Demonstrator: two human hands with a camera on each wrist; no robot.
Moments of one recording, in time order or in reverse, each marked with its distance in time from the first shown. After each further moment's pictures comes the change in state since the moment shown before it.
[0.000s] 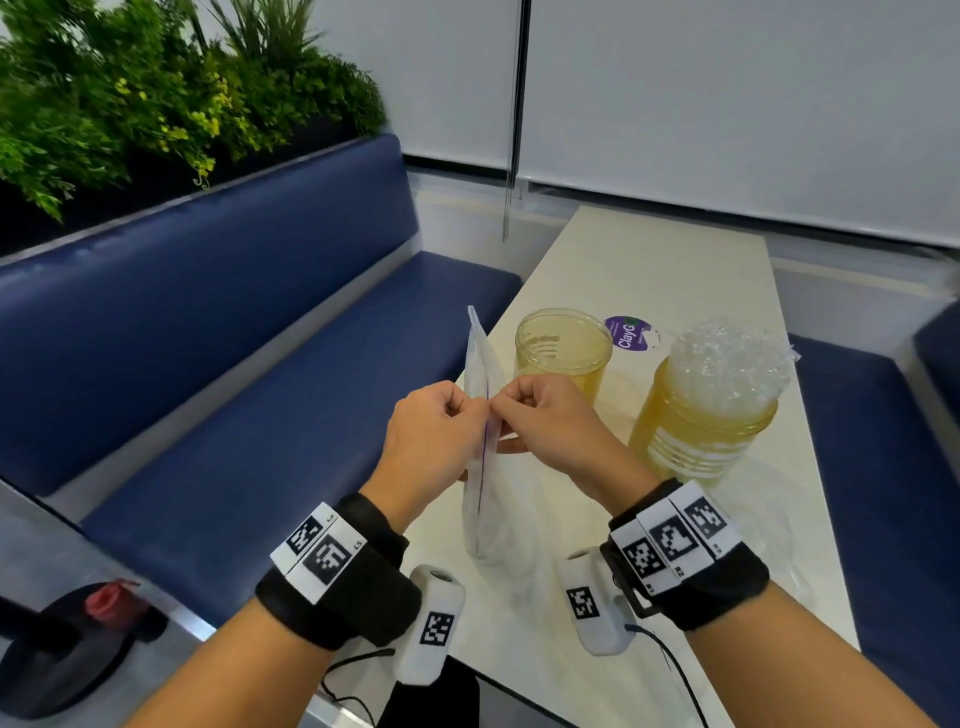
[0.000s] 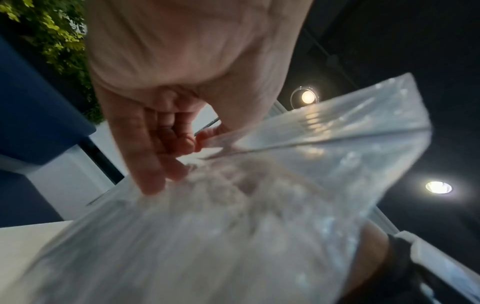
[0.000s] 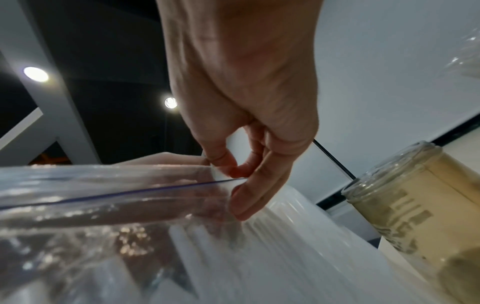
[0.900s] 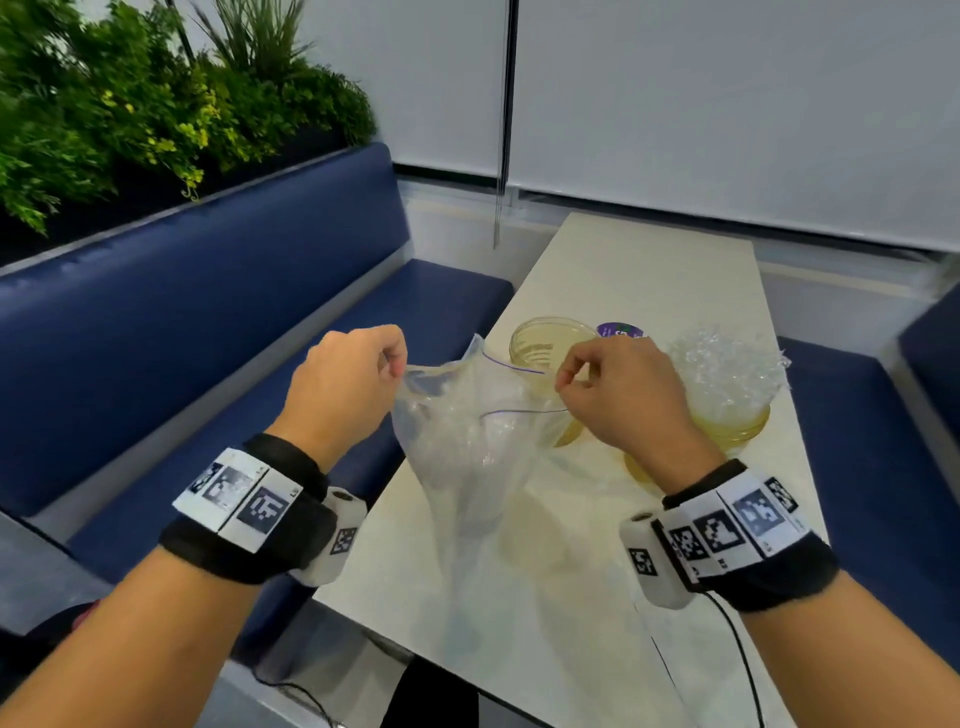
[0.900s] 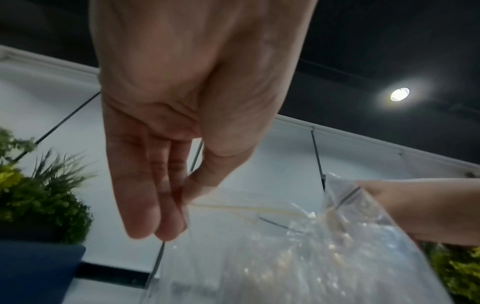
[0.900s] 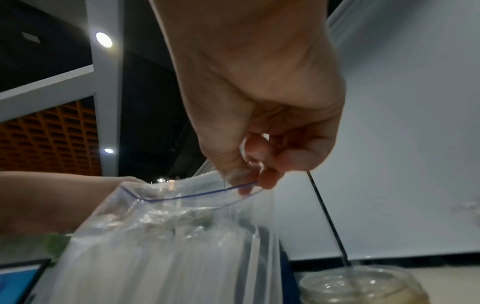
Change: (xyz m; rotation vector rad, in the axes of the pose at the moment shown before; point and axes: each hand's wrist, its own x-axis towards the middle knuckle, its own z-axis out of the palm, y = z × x) left_hand 0.040 0.007 -0.074 0.619 0.089 0.255; right_hand -0.001 -0.025 -0.053 -0.894 0.401 -0.094
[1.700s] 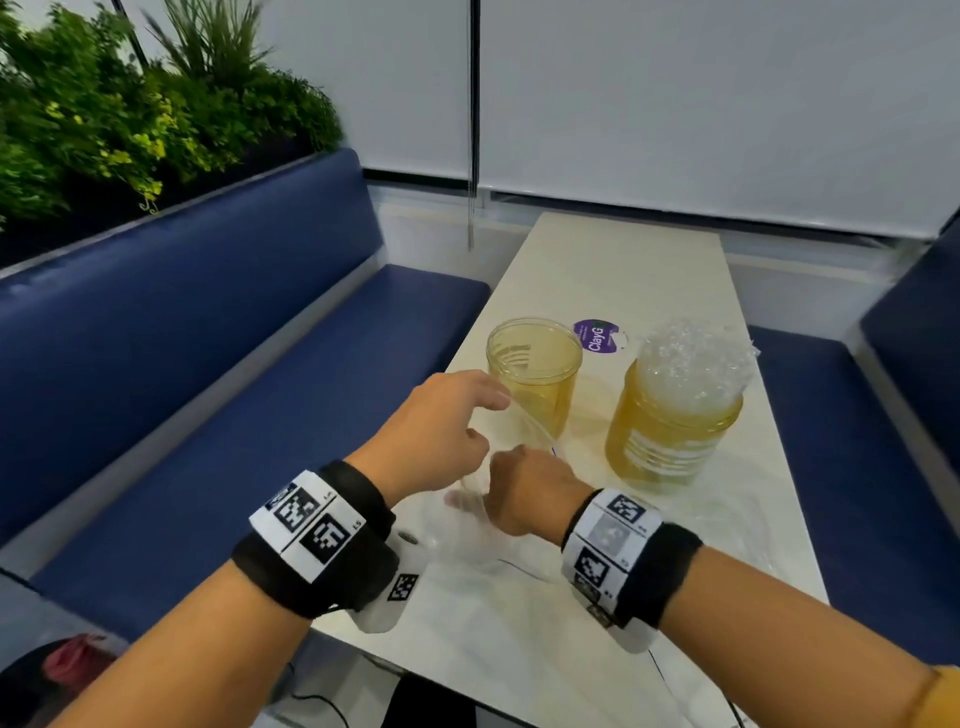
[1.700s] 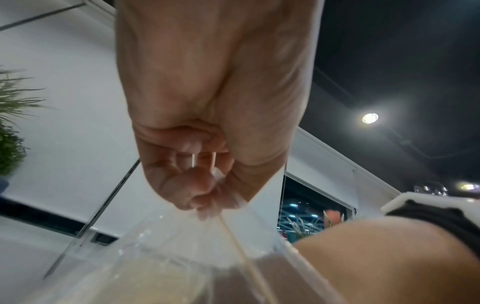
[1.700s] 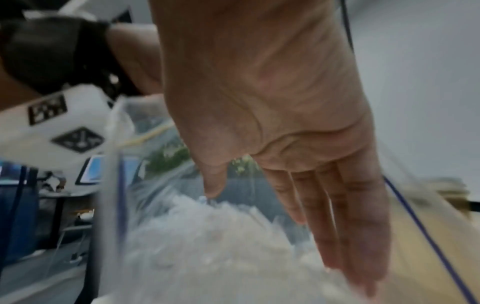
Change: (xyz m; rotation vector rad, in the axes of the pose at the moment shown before) left_hand -0.004 0.056 0.049 -0.186 -0.373 0.311; right_hand -0.028 -0.017 0.081 -0.352 -0.637 -0.035
